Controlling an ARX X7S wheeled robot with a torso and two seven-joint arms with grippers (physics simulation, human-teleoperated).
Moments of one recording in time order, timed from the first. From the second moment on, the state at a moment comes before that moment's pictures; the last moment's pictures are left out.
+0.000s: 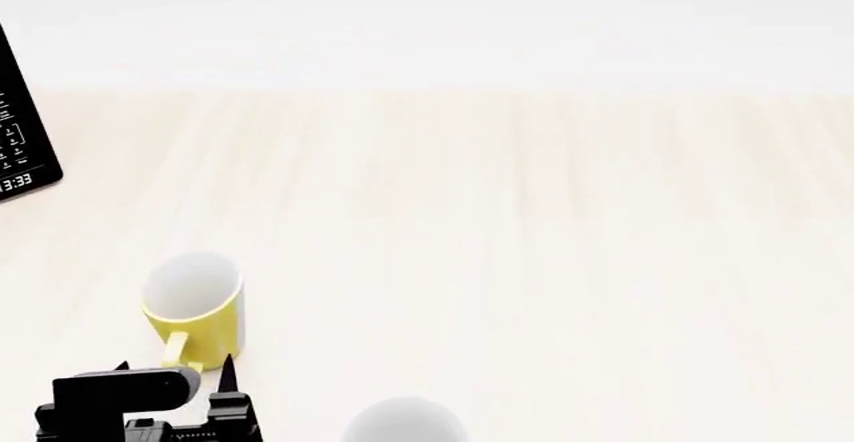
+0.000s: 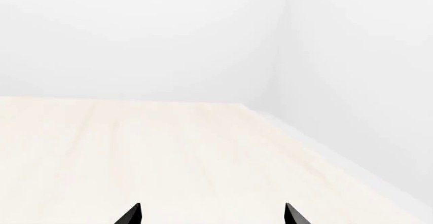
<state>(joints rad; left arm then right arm) -0.35 -0.09 0.16 -0.40 -0.24 -0.07 -0.16 -0.24 0.24 0.11 -0.22 0.11 -0.06 0.28</state>
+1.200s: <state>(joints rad) -0.72 -0.22 0.34 -0.82 -0.27 0.12 0.42 -0.25 0.26 0.11 -0.22 0.13 -0.07 0.31</state>
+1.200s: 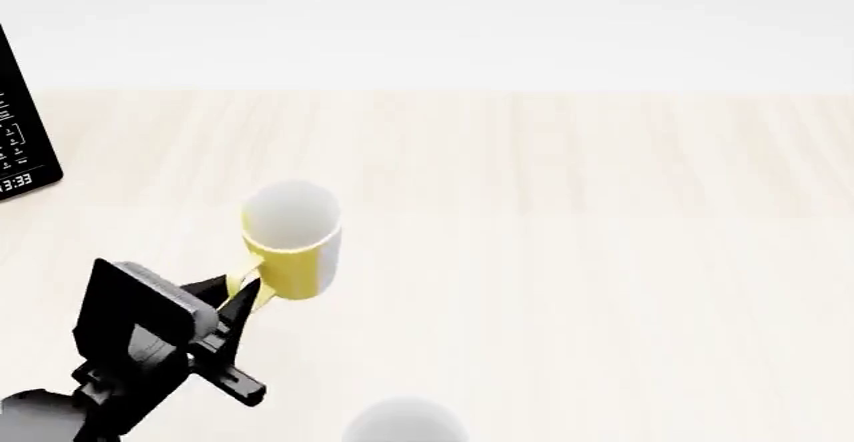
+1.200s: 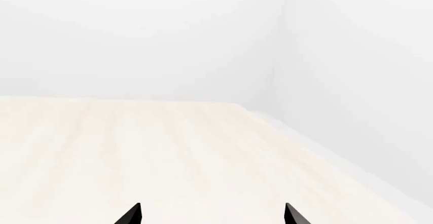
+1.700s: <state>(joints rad) -1.20 -0.18 0.34 -1.27 -0.27 0.06 1.15 -0.23 0.27 0.10 -0.16 0.13 -0.09 0.31</state>
